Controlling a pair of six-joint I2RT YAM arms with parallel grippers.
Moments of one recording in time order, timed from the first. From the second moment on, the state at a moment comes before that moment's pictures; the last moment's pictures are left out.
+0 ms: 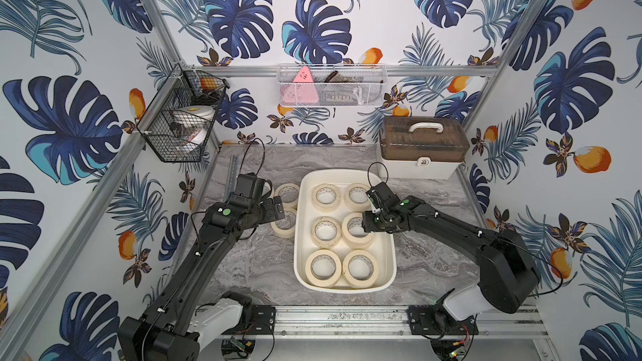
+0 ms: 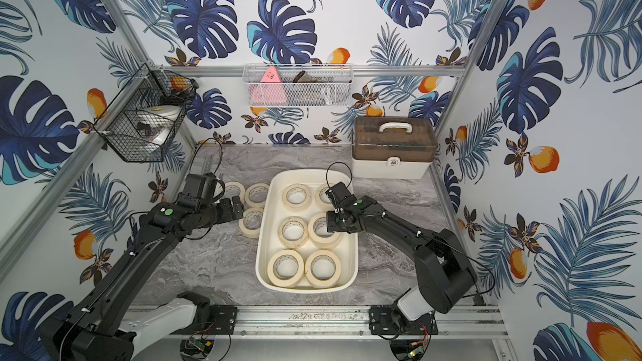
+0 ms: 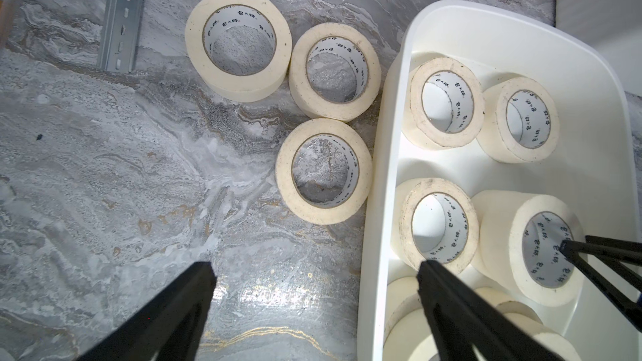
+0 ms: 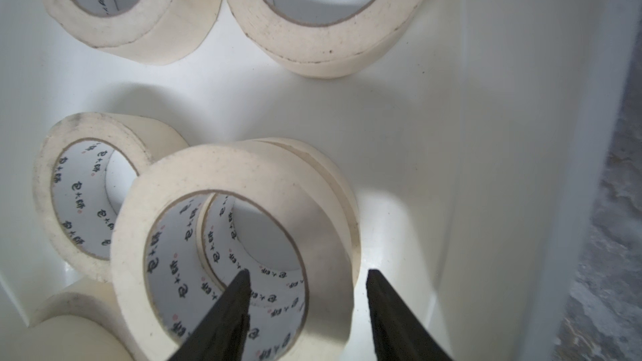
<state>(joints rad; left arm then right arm) -0.21 1.07 1.06 -0.94 -0.07 -0.47 0.63 1.54 1.04 -0.65 0.06 0.50</state>
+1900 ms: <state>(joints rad) -0.60 1.08 1.26 -1.10 -0.22 -0.47 1.00 1.76 1.64 -0.83 0.18 0.56</state>
